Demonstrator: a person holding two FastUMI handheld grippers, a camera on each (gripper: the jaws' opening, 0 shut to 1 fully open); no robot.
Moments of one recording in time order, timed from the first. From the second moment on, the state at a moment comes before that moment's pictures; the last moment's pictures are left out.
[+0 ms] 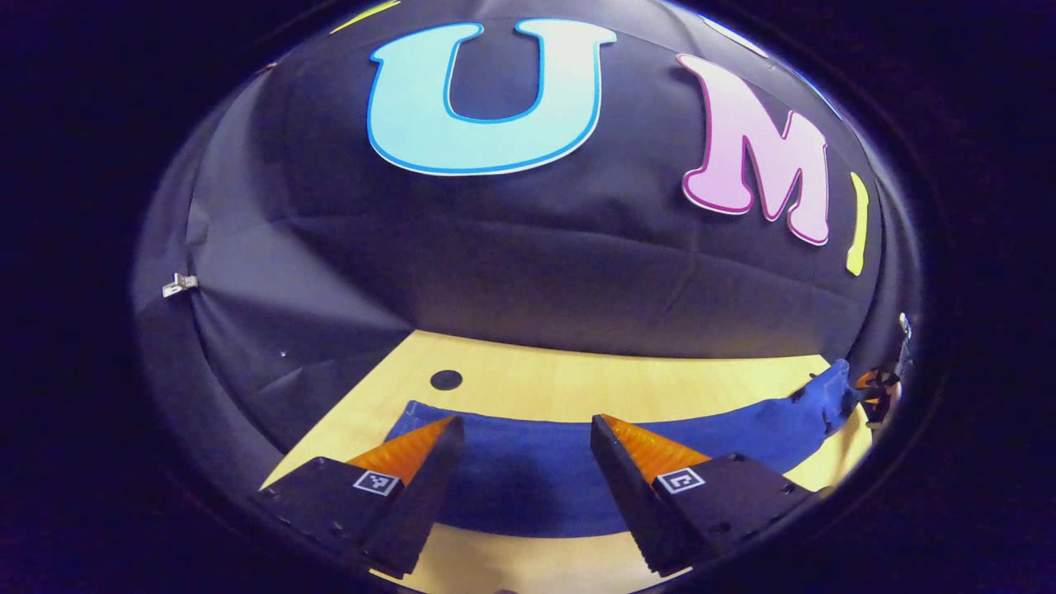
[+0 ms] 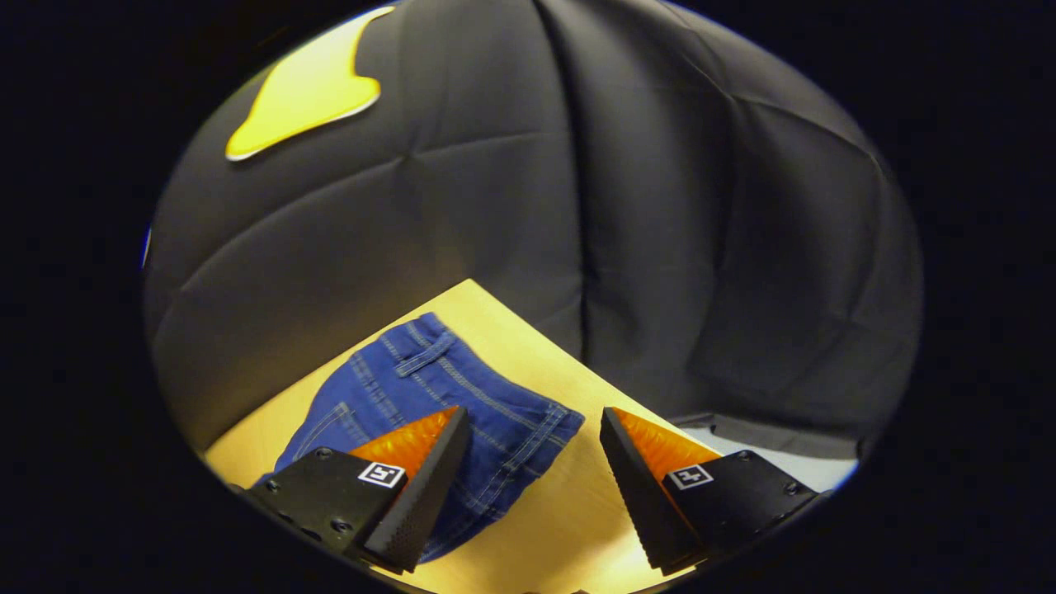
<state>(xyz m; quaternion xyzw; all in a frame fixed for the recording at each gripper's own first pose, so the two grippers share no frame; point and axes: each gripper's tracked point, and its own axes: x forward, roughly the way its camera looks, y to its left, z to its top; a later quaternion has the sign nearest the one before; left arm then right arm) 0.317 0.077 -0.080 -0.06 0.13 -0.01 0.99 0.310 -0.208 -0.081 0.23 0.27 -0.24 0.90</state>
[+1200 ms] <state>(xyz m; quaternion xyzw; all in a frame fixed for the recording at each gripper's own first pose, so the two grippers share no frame) 0.305 0.003 -0.117 -0.13 0.16 -0.05 0.98 0.305 -0.156 0.034 0.19 0.12 -0.10 0.97</state>
